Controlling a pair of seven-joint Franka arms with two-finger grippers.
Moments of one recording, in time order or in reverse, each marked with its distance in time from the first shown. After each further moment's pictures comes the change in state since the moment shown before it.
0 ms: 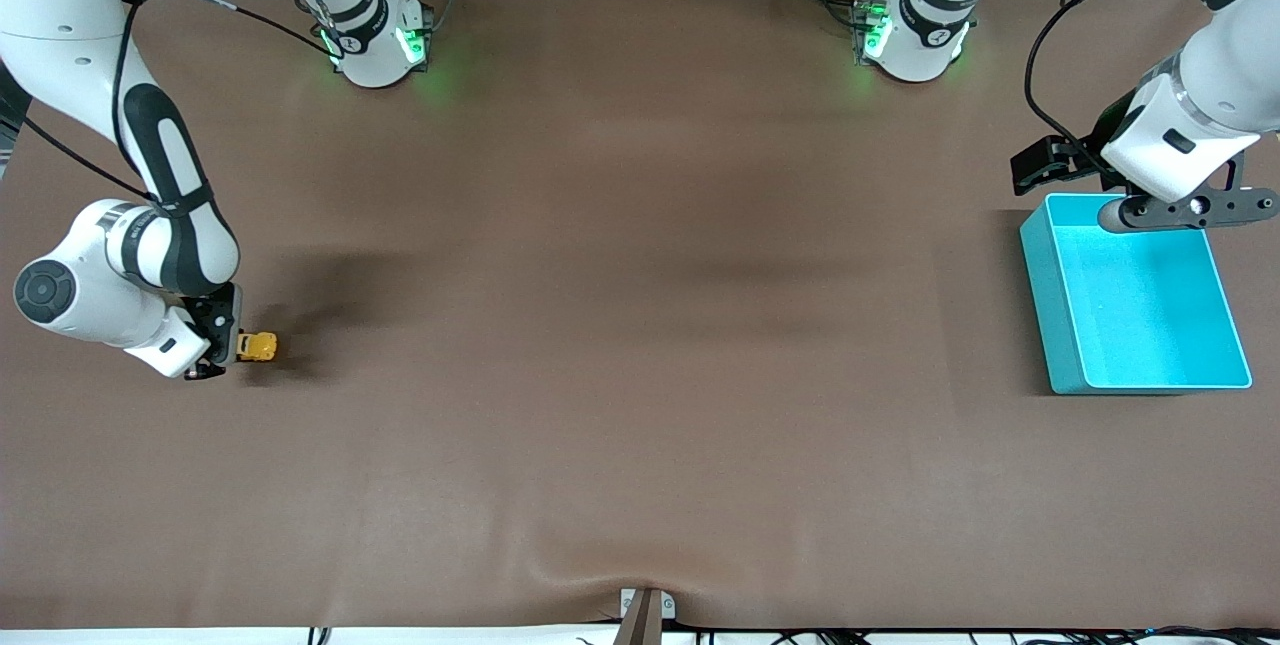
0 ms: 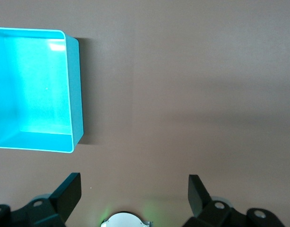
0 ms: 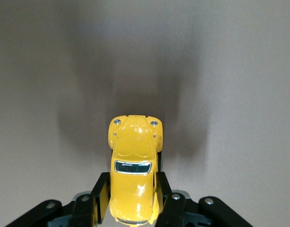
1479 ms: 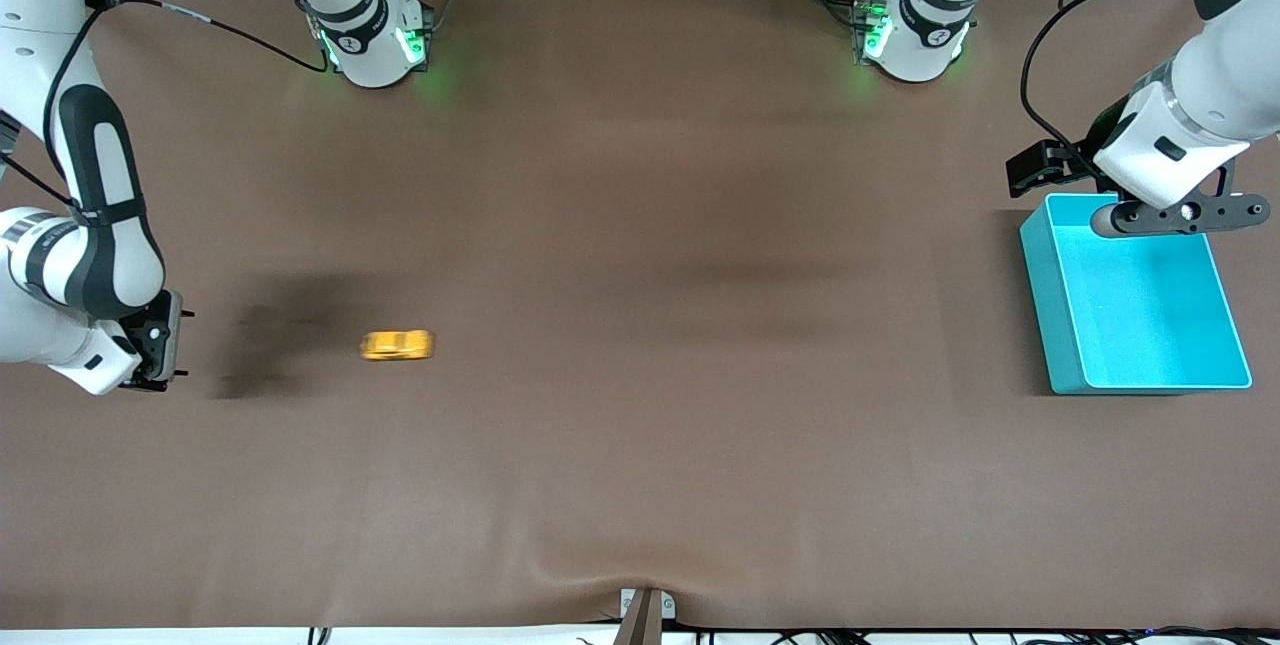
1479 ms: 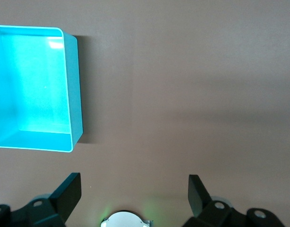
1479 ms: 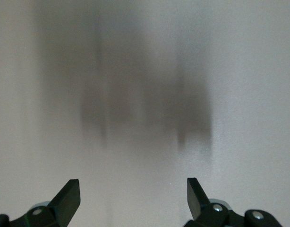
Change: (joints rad) left arm -0.002 0.008 0.000 -0.004 0.000 0.000 0.000; right arm -0.068 0.034 -0.001 0.222 0.022 -0.298 -0.011
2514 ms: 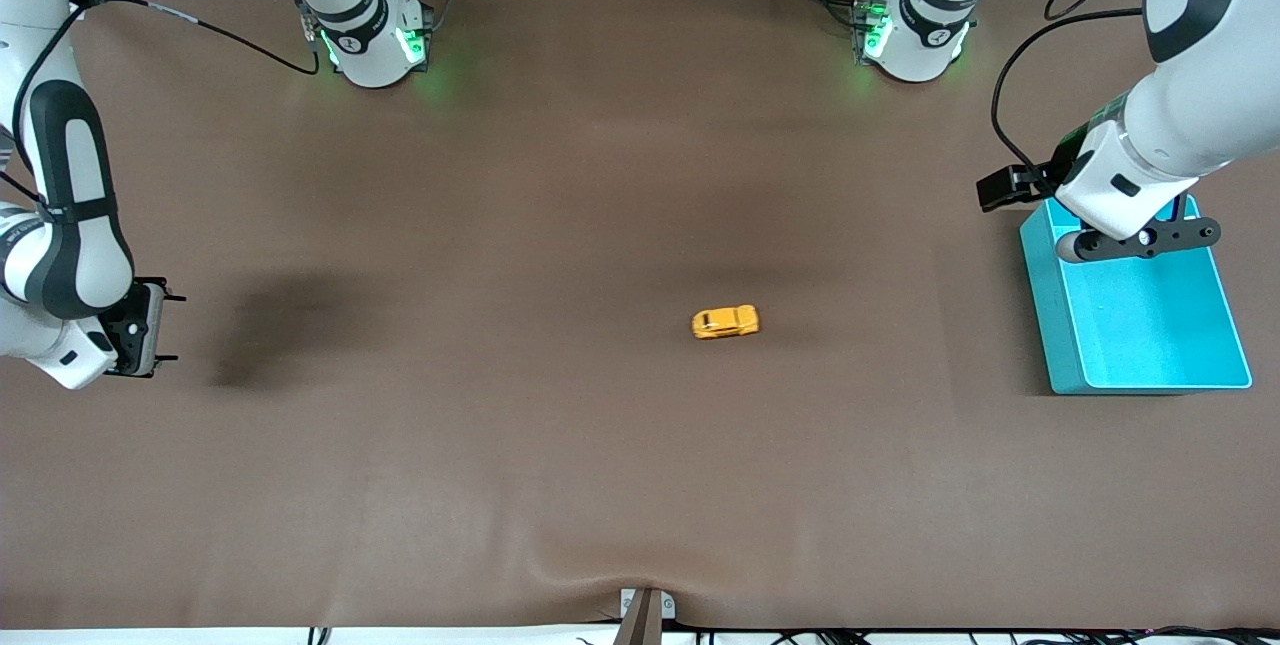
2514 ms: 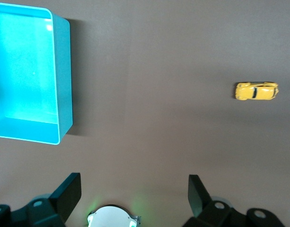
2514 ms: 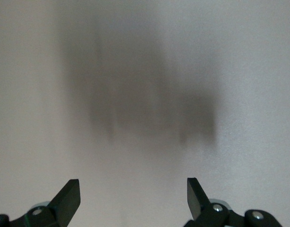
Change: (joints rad) left arm -0.003 0.047 -0.015 -0.013 -0.012 0.011 -0.095; right arm -0.032 -0.002 -0.001 0.043 0.015 -0.137 0.072
